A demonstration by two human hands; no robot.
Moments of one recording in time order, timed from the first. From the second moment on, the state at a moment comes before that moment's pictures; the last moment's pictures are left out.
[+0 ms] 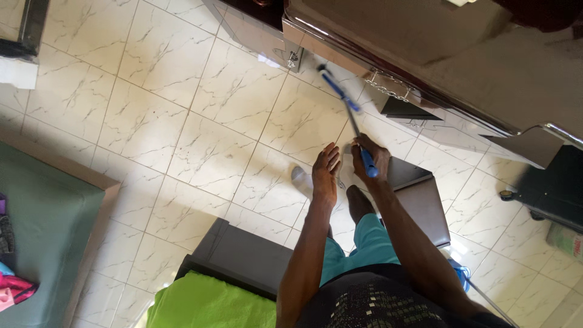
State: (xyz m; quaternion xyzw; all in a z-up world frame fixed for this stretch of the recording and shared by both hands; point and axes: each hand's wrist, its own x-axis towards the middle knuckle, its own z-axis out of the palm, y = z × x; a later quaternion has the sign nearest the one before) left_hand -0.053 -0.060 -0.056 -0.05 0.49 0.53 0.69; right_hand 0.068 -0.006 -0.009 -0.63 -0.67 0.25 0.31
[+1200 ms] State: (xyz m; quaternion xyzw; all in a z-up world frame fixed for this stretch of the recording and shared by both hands) left_hand -0.100 -0.092 -0.040 -0.11 0.54 0.53 0.64; right_hand -0.026 -0.064 -0.046 -0.65 -0.54 0.39 0.37
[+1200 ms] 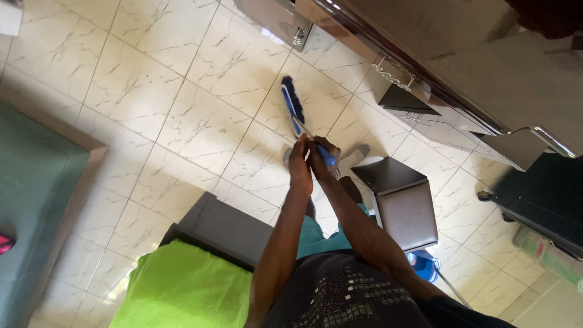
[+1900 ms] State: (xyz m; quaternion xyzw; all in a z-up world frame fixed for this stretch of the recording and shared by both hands) left_hand -0.109 -0.142 -0.024 -0.16 0.55 0.55 0.61; right_hand -0.069 -0.084 -0.044 -0.71 -0.39 0.50 0.30
